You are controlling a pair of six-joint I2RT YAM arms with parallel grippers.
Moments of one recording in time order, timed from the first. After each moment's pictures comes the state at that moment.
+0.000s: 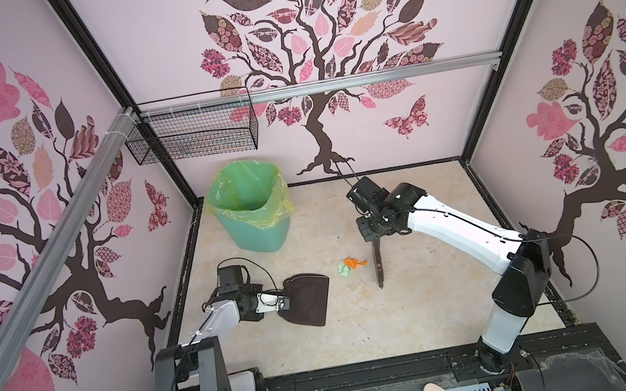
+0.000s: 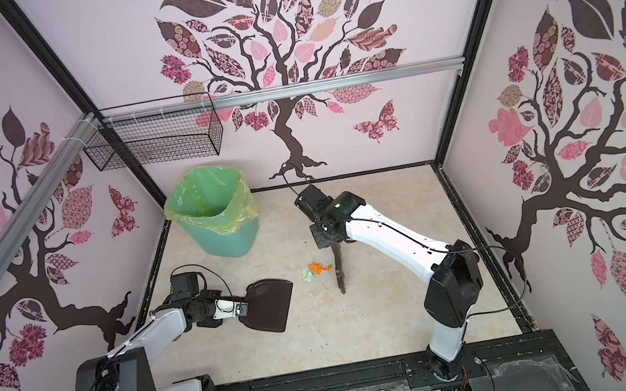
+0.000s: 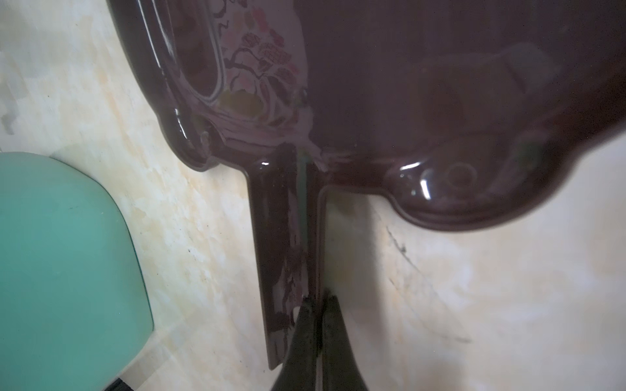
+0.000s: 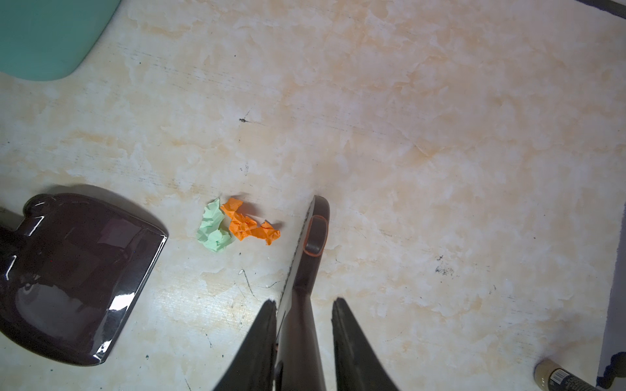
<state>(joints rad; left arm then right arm) 0.07 1.27 0.51 -0.36 0.22 1.83 0.70 1.73 1.69 -1.07 0.29 0.39</state>
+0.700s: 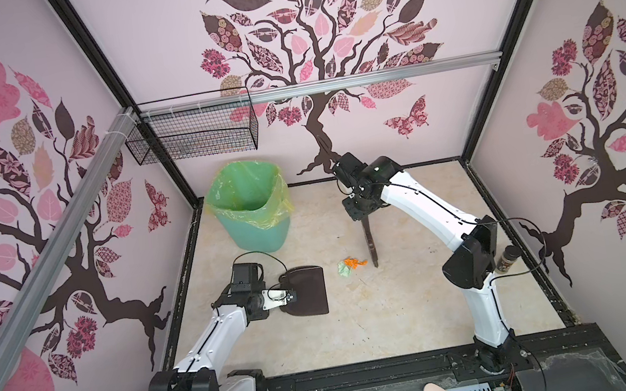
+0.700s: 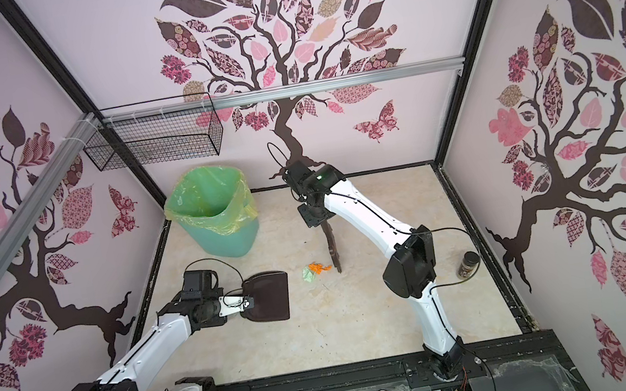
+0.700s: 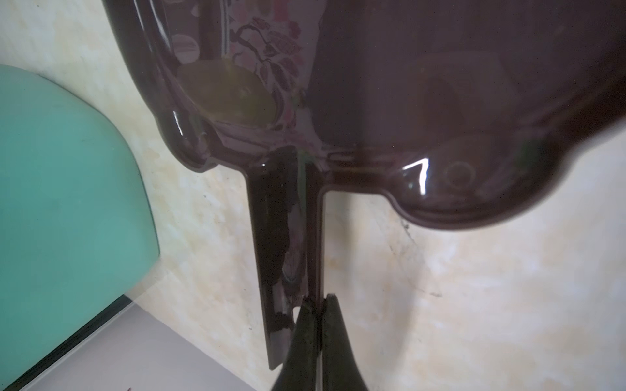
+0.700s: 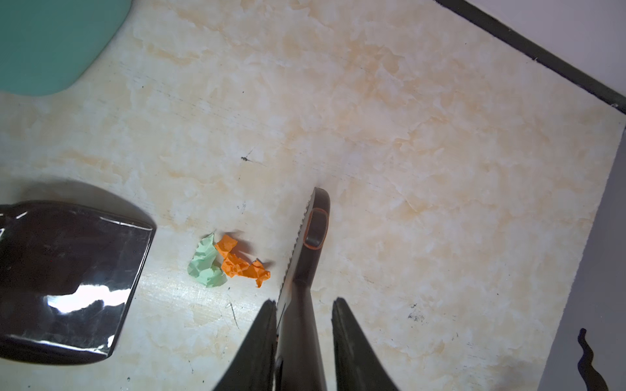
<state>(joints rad) -0.14 1.17 0.57 -0.47 -0.10 1.50 0.65 2.10 2.25 -1.34 0.24 0.20</state>
